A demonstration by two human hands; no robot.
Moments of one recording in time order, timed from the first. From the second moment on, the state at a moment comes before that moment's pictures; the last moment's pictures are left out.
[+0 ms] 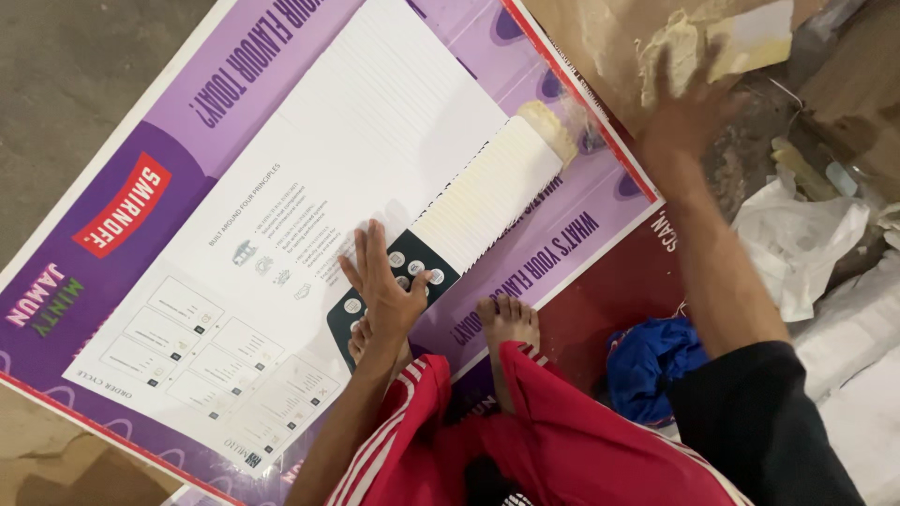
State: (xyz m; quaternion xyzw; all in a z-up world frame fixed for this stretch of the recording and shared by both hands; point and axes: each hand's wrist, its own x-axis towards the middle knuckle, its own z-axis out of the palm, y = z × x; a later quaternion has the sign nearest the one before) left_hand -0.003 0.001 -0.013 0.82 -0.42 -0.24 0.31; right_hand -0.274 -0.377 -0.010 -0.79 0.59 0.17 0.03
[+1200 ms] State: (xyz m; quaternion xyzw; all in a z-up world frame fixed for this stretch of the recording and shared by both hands) left_hand -0.004 -0.004 -0.005 0.82 -0.42 -0.25 0.29; right_hand -0.219 -0.172 0.019 -0.90 0.34 0.29 -0.03
